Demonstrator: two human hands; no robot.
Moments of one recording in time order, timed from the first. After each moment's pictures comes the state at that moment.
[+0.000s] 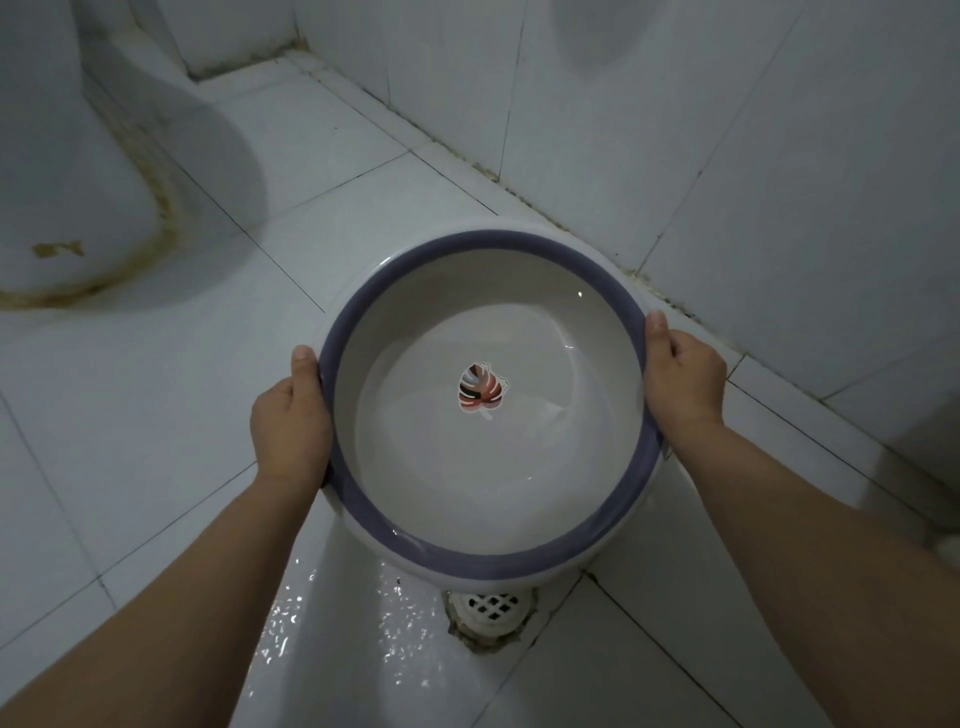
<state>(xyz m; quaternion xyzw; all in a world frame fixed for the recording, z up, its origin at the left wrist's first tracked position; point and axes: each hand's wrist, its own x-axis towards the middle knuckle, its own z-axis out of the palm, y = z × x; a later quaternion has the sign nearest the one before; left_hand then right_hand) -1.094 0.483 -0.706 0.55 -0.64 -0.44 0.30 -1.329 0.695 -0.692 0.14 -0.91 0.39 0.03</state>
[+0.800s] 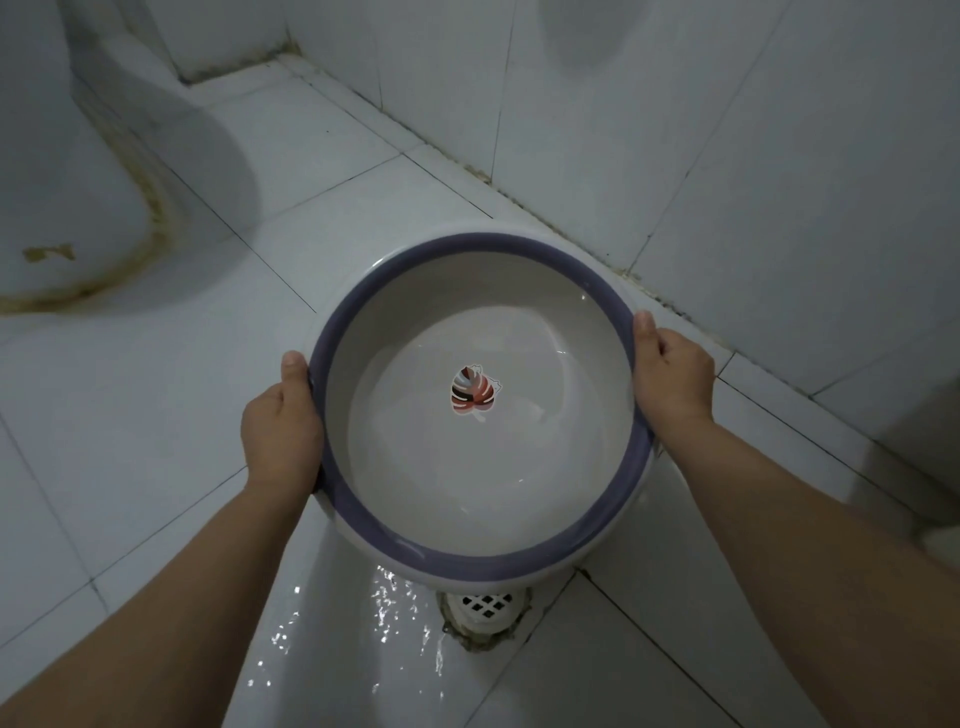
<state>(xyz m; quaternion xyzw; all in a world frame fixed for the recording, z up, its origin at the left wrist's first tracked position) -1.090 0.483 -0.710 0.55 -0.64 -0.44 0.30 -1.327 0.696 -0.689 0.15 -0.92 0.37 0.02</state>
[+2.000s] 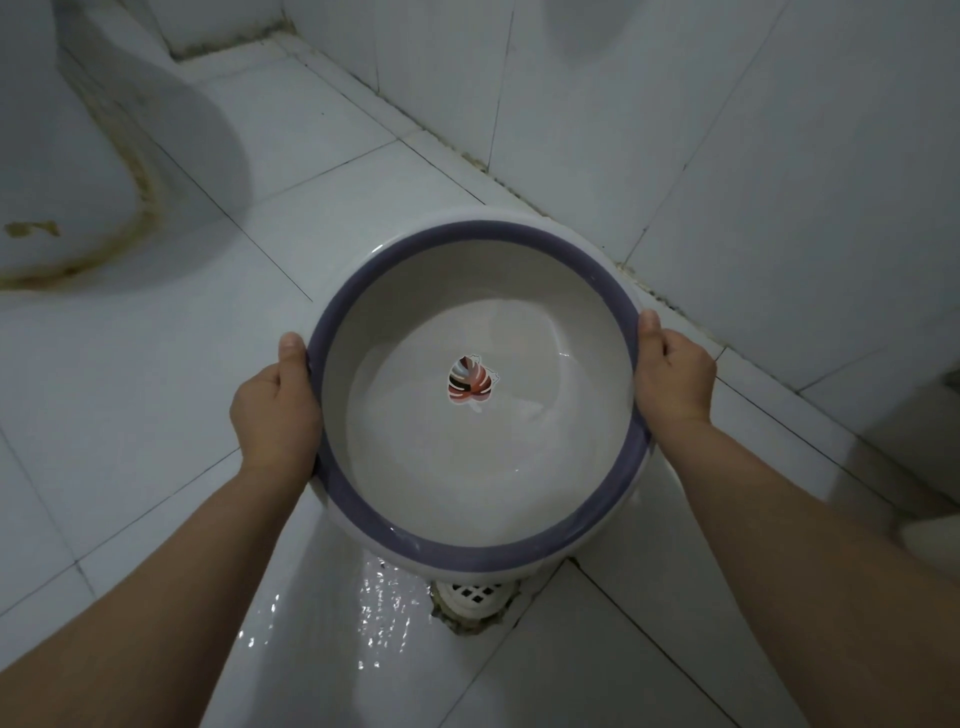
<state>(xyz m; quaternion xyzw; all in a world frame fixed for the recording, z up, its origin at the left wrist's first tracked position) -1.091 0.488 -0.709 0.53 -0.66 -0.41 0.33 -1.322 0.706 -0.691 0.13 -0.92 0.38 0.03</state>
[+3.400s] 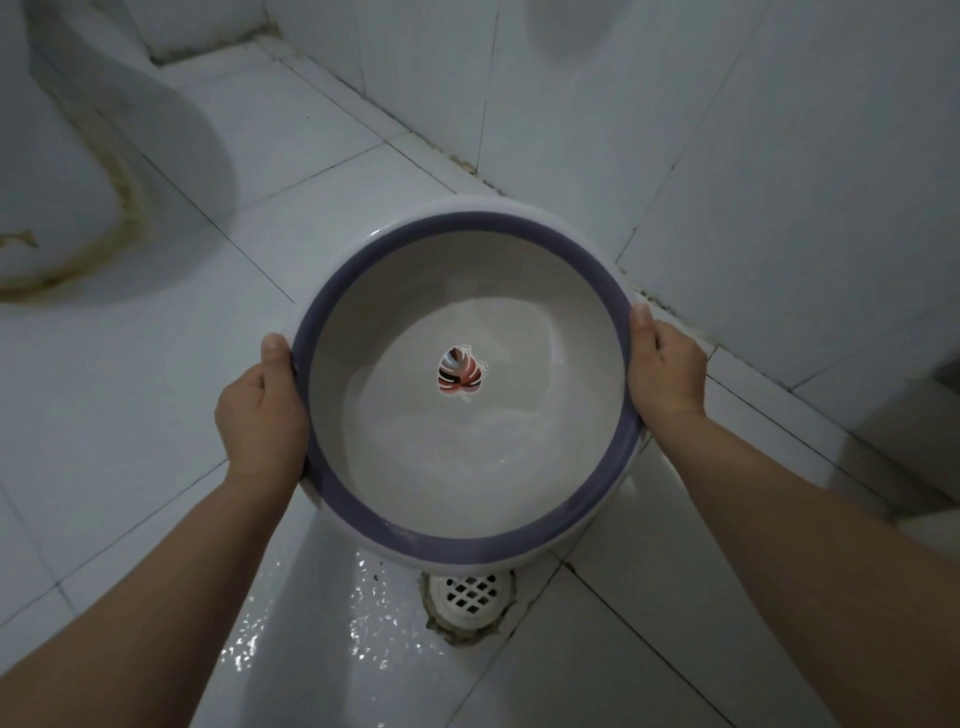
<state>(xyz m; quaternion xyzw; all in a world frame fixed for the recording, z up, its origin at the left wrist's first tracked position) -1.097 0.489 -0.704 0.52 -0.66 -0.42 0.35 -1.332 0.704 -0.693 0.15 -0.90 0.41 0.02</state>
